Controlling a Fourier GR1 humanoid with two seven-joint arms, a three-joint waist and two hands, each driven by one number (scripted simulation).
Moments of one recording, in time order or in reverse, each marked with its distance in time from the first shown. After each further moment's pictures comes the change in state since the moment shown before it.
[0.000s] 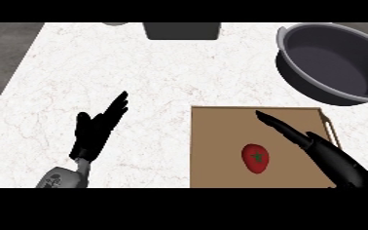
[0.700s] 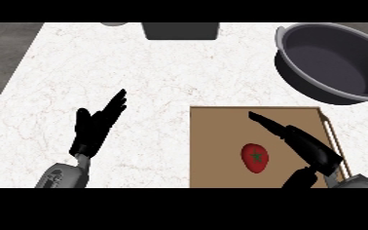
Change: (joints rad) left arm -0.018 -0.038 0.069 0.050 -0.046 -0.049 -0.006; right arm -0.069 0.139 0.008 0.367 0.267 0.140 -0.166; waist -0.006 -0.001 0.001
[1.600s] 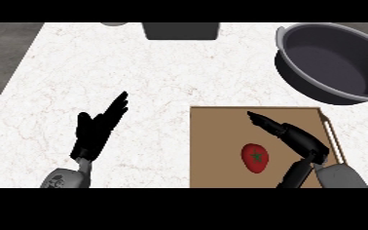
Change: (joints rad) left arm 0.039 -0.051 0.038 -0.047 -0.064 -0.036 0.018; right arm -0.048 0.175 -0.159 0.347 -0.076 0.272 -0.242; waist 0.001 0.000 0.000
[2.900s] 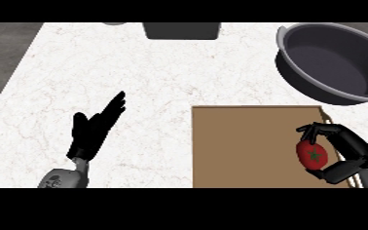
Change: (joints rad) left arm 0.006 -0.016 0.049 -0.001 -0.029 -0.049 -0.004; right arm -0.036 -0.119 -0.196 0.378 0.019 -0.018 -0.369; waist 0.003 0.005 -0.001
